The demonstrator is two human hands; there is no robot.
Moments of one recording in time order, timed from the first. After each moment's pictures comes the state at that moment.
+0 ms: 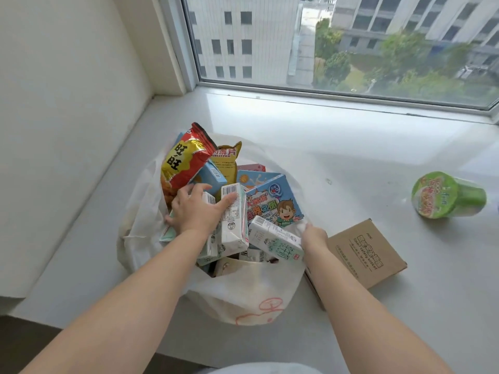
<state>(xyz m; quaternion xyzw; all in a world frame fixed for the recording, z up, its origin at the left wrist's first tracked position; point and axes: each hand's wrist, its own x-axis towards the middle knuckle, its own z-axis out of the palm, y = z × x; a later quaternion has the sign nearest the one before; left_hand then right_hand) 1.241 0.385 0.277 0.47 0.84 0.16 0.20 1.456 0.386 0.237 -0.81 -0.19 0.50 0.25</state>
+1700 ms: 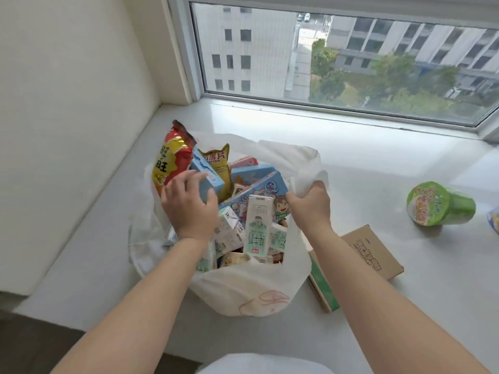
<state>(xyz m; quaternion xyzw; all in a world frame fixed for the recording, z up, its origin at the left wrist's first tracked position) 1.227 0.363 0.296 0.54 0.75 0.39 -0.06 1.429 0.389 0.324 -0.71 -0.51 0.34 0.35</state>
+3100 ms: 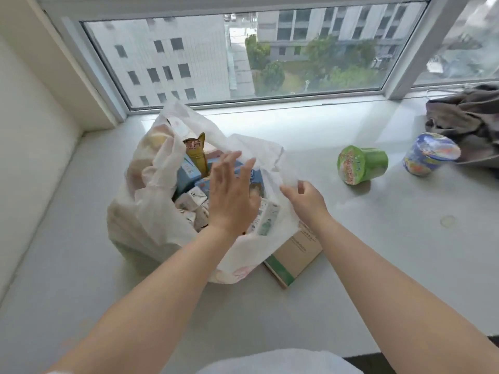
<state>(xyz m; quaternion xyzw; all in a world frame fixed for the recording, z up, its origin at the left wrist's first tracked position) 1.402 0.378 0.322 0.81 0.50 0.30 -0.02 1.567 0.355 0.313 -0.75 -0.40 0.40 0.34</state>
